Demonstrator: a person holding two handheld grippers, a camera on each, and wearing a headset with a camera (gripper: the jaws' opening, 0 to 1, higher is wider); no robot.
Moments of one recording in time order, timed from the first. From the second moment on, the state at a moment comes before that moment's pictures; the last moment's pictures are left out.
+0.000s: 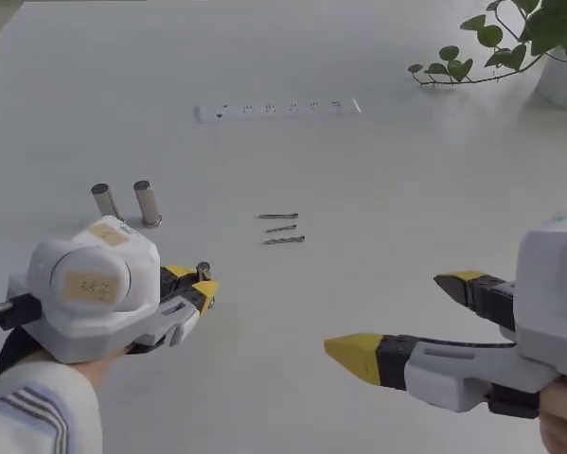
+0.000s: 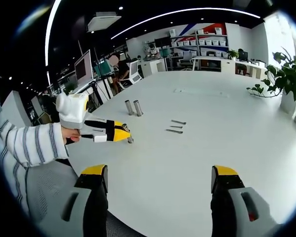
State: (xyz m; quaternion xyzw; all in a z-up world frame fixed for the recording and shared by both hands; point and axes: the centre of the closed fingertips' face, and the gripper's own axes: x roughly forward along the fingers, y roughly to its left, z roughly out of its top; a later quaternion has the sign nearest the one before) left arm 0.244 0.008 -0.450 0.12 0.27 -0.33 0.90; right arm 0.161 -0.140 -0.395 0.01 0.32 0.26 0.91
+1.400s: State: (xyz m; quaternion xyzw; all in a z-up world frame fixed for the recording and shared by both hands) left arm 0.240 0.025 -0.461 0.08 0.27 -0.30 0.91; right arm 0.152 -0.128 -0.402 0.00 0.33 0.28 0.90
